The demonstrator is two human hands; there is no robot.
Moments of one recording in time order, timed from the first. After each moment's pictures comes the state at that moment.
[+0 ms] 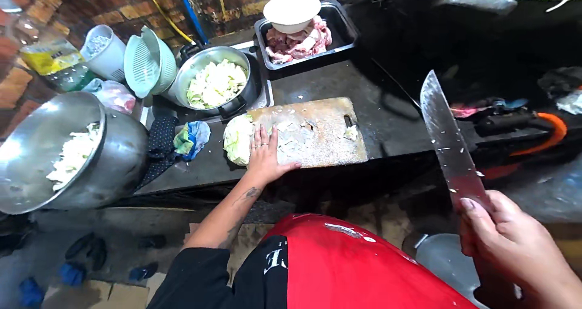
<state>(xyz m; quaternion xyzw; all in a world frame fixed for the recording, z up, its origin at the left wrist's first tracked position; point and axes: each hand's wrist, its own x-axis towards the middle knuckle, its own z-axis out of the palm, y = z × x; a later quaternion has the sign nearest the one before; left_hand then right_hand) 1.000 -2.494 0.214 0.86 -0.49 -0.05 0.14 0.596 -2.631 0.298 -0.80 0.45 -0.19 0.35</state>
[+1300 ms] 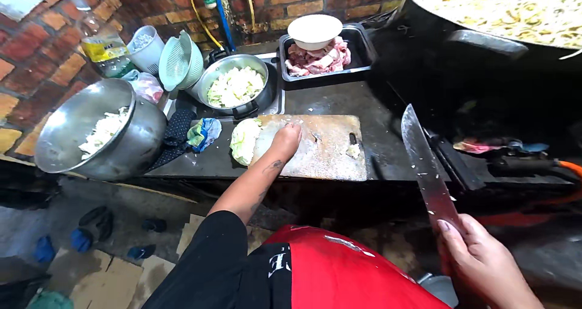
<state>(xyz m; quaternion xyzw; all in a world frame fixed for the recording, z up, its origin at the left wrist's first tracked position) 1.015 -2.591 0.226 0.85 -0.50 -0.03 0.15 0.598 -2.664 0.273 -0.83 0.38 -0.17 0.38</state>
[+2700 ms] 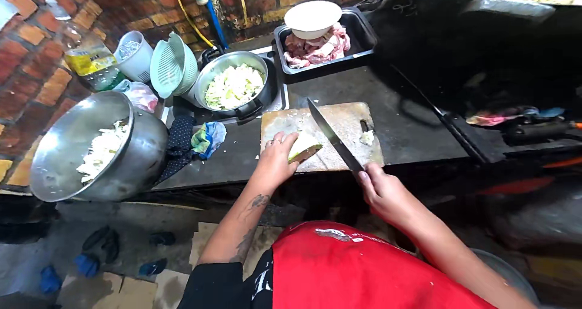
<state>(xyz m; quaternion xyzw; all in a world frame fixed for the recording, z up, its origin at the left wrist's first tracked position) 0.990 -2.483 0.279 0.84 -0.50 -0.11 0.17 0.745 -2.611 0.278 -0.89 0.29 -0.06 0.35</state>
